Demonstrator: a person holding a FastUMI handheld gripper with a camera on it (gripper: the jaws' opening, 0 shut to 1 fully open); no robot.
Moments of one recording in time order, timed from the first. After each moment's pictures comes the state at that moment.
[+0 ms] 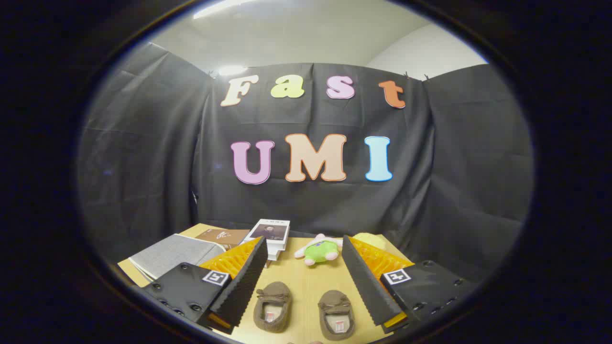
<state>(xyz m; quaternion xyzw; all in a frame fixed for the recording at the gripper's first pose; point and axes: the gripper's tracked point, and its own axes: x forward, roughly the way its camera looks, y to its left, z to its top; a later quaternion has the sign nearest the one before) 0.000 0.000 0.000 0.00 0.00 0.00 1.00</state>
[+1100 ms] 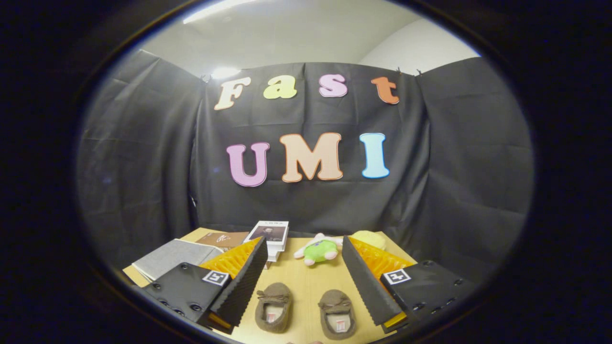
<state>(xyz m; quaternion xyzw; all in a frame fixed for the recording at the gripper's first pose) 0.001 -0.016 0.000 0.02 0.00 -0.01 1.00</state>
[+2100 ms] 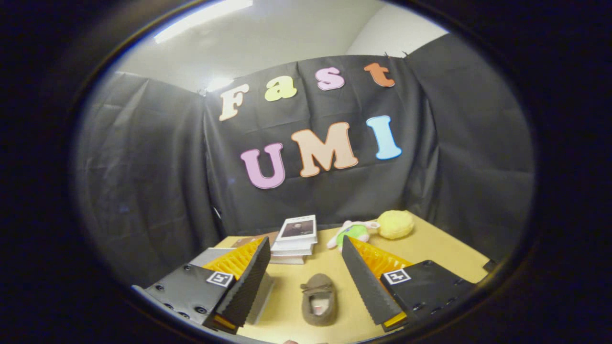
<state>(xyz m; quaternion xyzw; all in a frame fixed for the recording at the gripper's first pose) -0.037 0.061 -0.024 0.15 0.01 0.05 0.99</state>
